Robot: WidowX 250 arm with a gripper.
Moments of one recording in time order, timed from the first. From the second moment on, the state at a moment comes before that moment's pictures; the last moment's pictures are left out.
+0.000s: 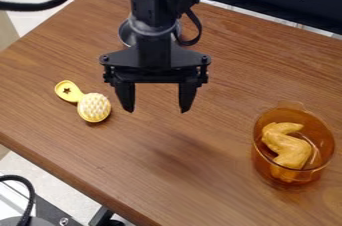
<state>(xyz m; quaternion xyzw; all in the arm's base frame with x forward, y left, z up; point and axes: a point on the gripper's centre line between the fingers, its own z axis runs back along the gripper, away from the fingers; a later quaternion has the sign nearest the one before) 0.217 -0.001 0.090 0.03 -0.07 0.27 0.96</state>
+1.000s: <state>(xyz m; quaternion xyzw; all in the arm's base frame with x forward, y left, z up) 0.215 0.099 0.082 0.00 -0.12 0.58 0.81</state>
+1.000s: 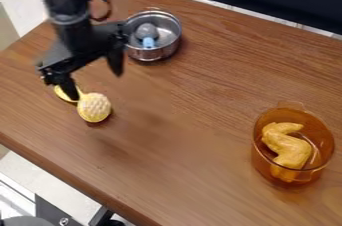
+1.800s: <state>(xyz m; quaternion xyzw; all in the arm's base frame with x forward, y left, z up) 0.223 0.145 0.020 0.02 -0.09 0.70 0.70</state>
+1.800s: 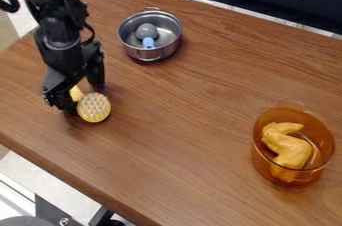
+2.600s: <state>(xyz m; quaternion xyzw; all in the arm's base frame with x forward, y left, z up) 0.220 0.146 0.020 0.02 -0.09 0.66 0.74</state>
